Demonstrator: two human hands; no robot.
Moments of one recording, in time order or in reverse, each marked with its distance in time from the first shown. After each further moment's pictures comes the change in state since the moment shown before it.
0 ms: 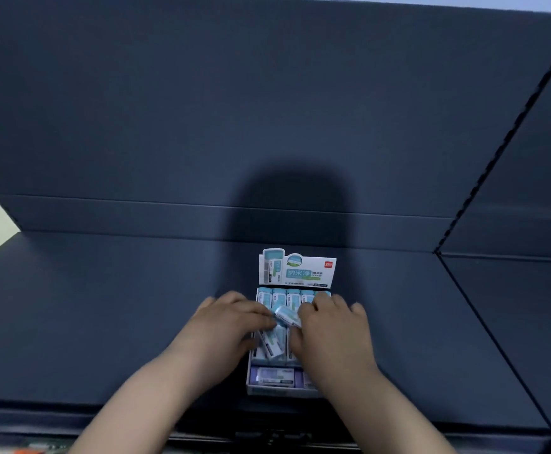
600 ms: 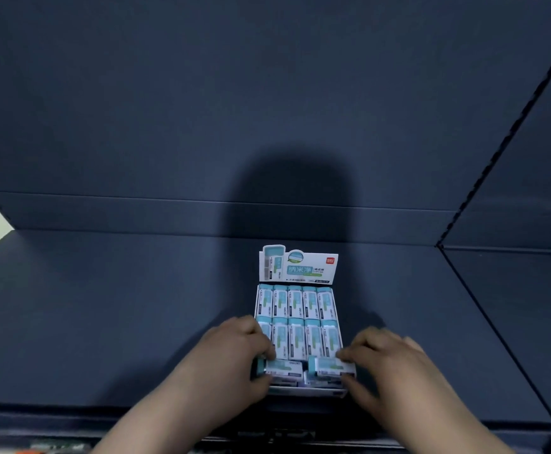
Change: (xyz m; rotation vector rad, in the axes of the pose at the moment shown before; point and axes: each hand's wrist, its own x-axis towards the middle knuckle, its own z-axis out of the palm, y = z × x) left_hand -0.025 0.016 0.010 -0.171 -0.059 -0.074; right_hand -0.054 0.067 0.005 0.250 0.045 -0.223
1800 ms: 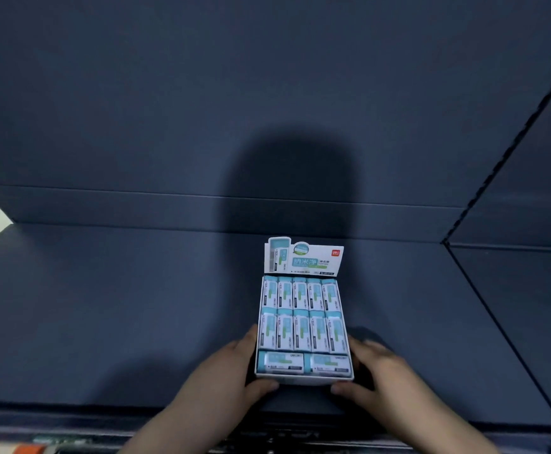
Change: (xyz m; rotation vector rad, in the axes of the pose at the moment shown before) left_hand -0.010 -0.014 0.030 -0.229 -0.033 -0.190; right_hand 0.009 0.019 0.035 0.394 -0.252 0.158
